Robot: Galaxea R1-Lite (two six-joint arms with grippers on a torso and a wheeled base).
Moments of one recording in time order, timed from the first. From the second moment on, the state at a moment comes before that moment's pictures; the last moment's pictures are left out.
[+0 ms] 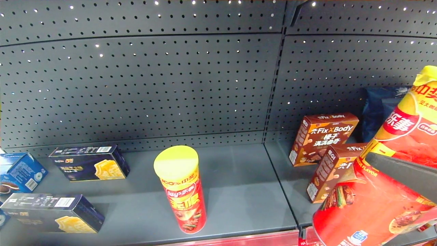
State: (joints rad) left arm -0.33 0.01 -0.03 0.00 -0.14 -0.01; right arm 1.01 0.99 -0.70 -0.30 -0.24 0.10
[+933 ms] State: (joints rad) left arm -0.48 0.00 -0.02 -0.02 -0.15 -0.01; right arm 1.01 0.91 -0.63 -0.30 -0.24 0.10
